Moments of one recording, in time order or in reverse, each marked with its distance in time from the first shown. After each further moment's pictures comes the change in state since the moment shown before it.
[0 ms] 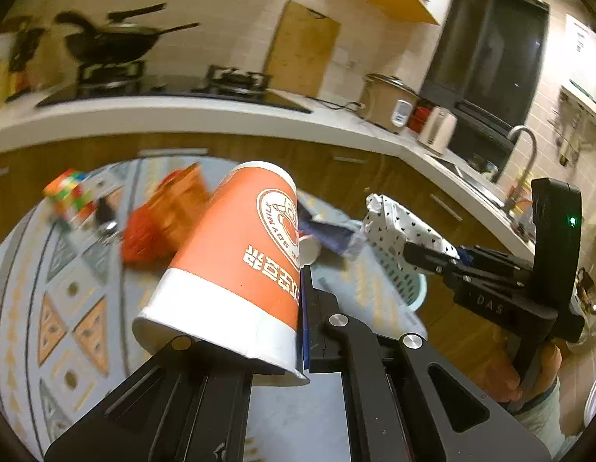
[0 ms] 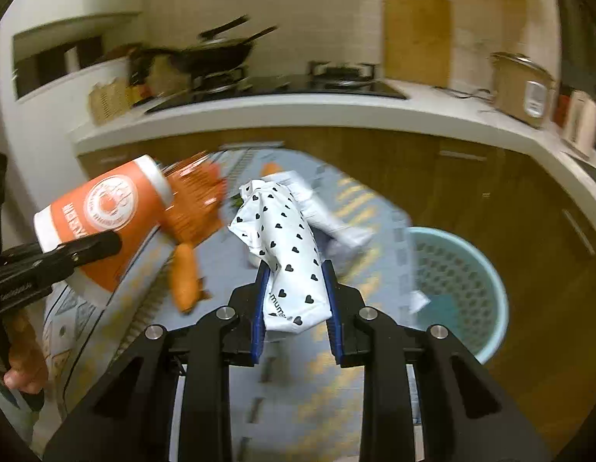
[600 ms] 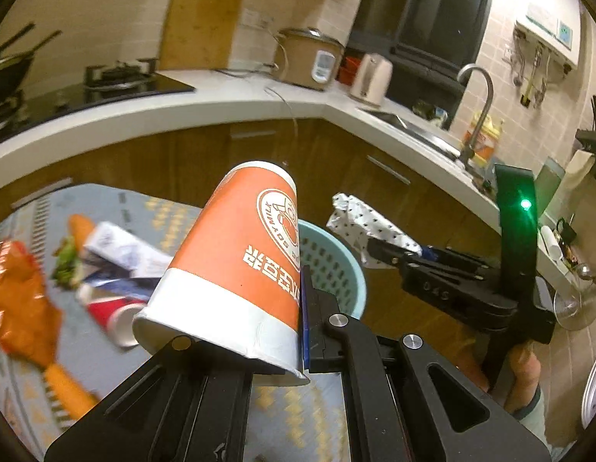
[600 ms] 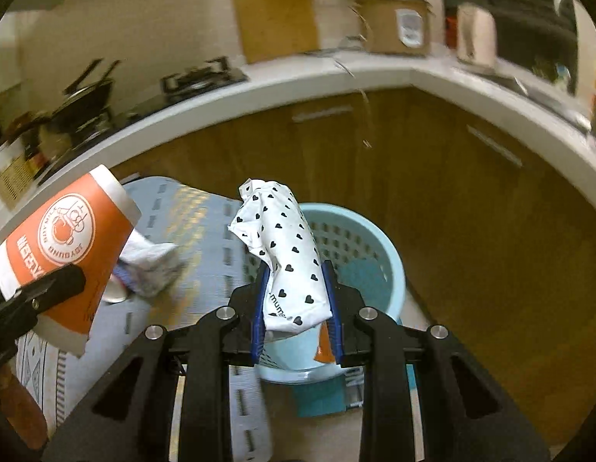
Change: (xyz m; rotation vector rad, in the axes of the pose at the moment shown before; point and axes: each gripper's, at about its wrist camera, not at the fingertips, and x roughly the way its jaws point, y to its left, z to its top) left arm 0.127 -0.125 0.034 0.181 0.156 -0.176; right arm 0.012 -0.160 -0.021 0.351 0.051 -0.225
